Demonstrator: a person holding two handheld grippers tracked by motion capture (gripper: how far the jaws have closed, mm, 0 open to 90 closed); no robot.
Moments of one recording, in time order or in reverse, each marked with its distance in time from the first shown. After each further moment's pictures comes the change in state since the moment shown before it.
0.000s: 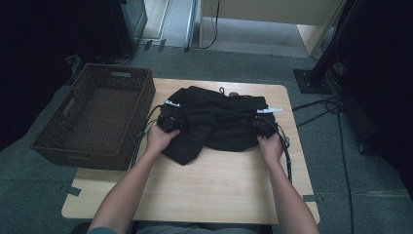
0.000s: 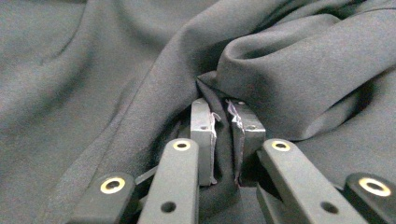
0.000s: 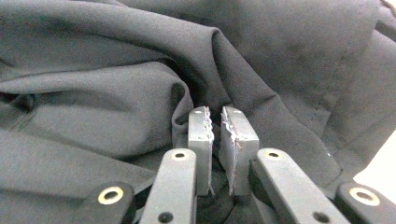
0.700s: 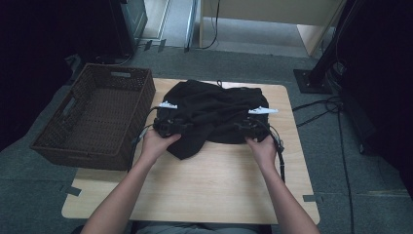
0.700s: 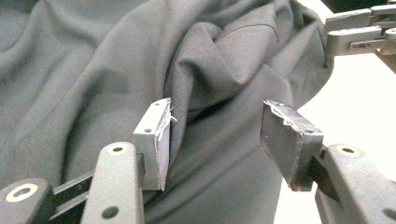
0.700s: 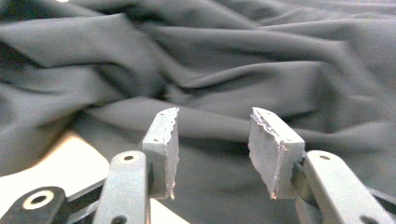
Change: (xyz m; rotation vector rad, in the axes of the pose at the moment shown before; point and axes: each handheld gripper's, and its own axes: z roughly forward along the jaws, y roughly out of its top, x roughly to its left) left arm -0.044 -0.020 -0.059 -0.105 -0.086 0.054; right arm 0.057 0.010 -0.043 -0.090 0.163 -0.017
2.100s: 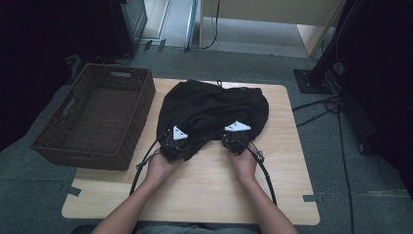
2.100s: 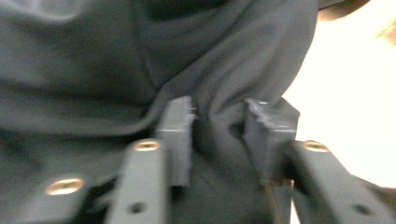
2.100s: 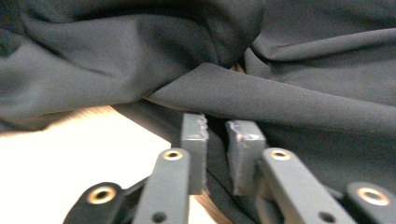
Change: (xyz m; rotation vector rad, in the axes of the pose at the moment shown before) left arm -0.027 -0.068 0.030 0.037 0.180 0.189; right arm 0.055 -0.041 0.049 -0.008 -0.069 -0.155
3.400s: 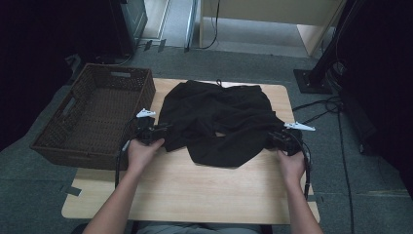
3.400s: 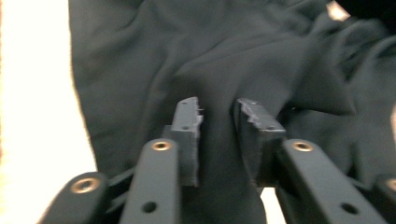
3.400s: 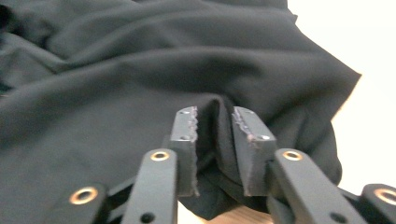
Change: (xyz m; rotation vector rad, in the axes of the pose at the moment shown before) left arm 0.070 0.022 -0.055 -0.175 -0.089 -0.303; right arm -0.130 -0.040 -0.098 -0.008 -0.110 0.317
